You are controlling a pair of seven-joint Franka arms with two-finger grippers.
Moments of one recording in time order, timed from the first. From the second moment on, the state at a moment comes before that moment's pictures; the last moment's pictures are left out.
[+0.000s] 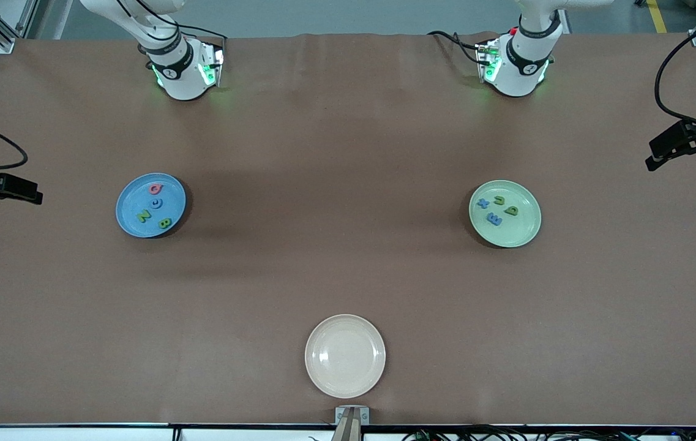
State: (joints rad) left arm -0.08 -0.04 0.09 -1.60 -0.01 1.64 -0.02; right arm 0.02 0.20 -0.12 -1.39 -0.02 1.46 -0.08
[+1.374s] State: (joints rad) left arm -0.08 -0.04 0.09 -1.60 -0.01 1.64 -0.02; right arm -0.02 0.08 -0.08 -1.46 -0.02 1.46 -0.08
